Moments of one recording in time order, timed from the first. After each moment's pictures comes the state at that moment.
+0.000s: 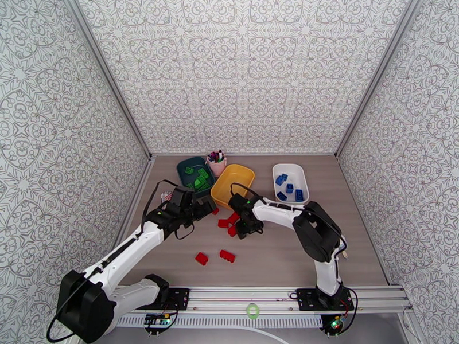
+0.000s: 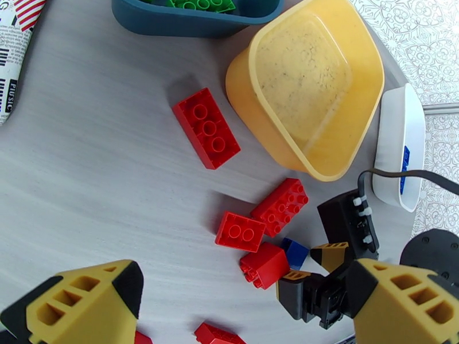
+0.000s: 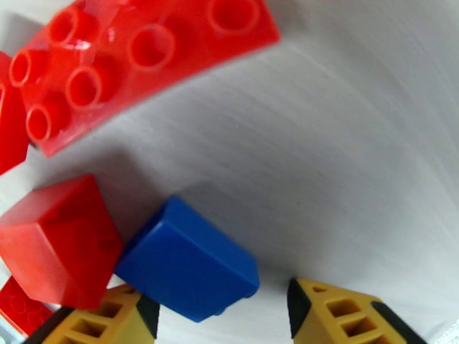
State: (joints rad) left arm -0.42 1.16 0.83 -0.52 0.07 -0.91; right arm 0.83 2.01 1.40 -0.86 0.05 0.34
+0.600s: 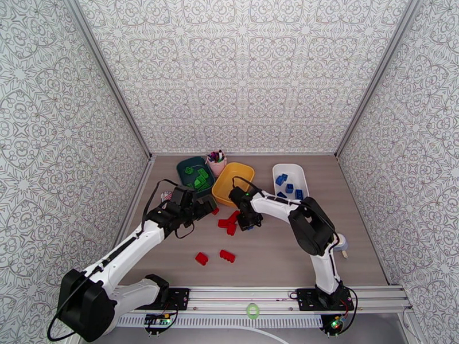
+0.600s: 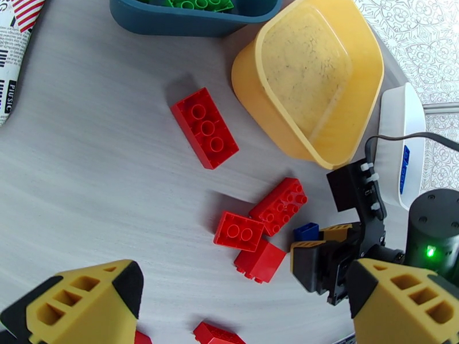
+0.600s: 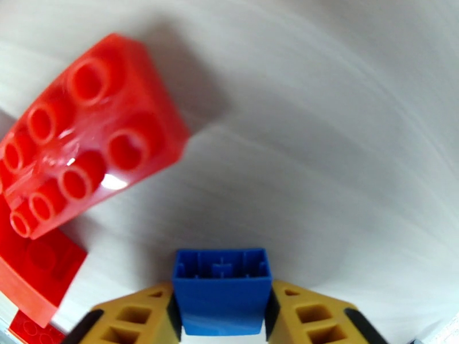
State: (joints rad) left arm -0.42 1.17 0.84 -0.53 0.07 -0.91; right arm 0.77 2.08 1.50 -0.92 0.06 0.35
